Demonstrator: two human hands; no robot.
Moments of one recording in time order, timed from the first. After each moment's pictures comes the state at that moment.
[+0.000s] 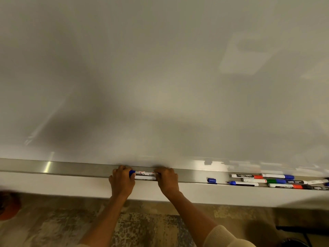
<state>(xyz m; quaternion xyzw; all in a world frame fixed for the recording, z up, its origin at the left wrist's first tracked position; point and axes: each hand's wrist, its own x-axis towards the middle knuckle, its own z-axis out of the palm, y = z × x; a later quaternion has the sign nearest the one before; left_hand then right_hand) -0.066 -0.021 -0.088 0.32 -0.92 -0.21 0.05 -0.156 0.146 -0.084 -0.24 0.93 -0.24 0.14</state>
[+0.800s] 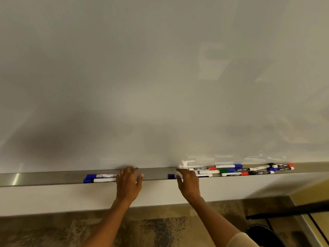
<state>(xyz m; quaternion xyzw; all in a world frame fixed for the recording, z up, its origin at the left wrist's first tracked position) -0.110 0.138 -0.067 0.17 -0.95 -0.24 0.09 -0.195 0.376 -0.053 -0.12 0.96 -0.24 0.06</state>
